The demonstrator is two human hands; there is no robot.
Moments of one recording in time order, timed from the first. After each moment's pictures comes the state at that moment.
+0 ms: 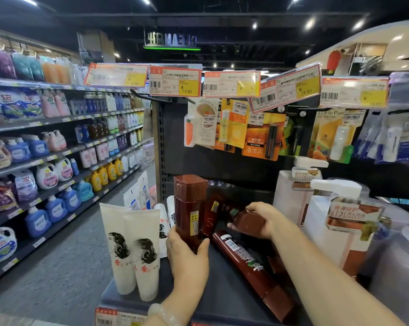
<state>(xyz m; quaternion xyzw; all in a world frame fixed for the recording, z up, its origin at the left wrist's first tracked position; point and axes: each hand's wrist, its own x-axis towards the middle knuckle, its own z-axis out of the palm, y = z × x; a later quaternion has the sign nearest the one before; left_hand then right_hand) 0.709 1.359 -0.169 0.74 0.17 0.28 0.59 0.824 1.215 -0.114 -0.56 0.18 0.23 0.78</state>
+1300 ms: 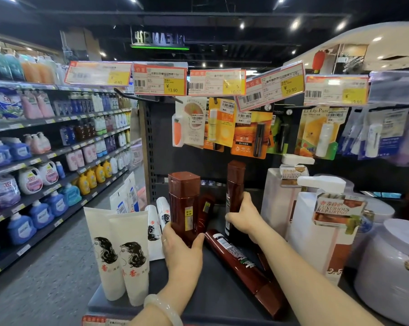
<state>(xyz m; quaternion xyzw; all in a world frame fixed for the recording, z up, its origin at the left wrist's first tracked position) 0.725 1.356 -0.167 0.76 0.17 0.27 0.57 0.796 1.225 -0.118 -0.87 -0.01 -0.01 0.50</state>
